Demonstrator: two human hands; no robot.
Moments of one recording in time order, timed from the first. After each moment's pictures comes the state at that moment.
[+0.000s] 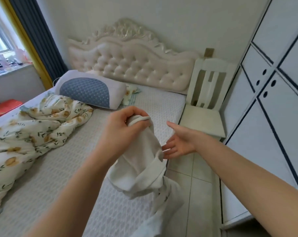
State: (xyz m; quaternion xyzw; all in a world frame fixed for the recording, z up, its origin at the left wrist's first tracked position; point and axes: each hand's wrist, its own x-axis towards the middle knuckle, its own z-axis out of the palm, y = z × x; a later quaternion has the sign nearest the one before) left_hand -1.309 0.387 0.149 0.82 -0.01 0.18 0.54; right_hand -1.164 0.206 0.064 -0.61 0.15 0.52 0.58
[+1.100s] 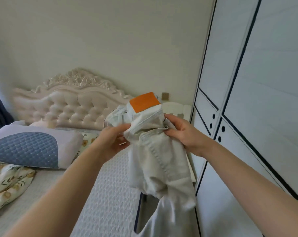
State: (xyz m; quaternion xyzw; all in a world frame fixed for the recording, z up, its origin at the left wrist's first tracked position) left_hand -0.975 0.307 0.183 0.60 0.03 -0.08 0.80; right_hand -0.988 0.053 0.219 -0.74 -0.27 0.07 0.61
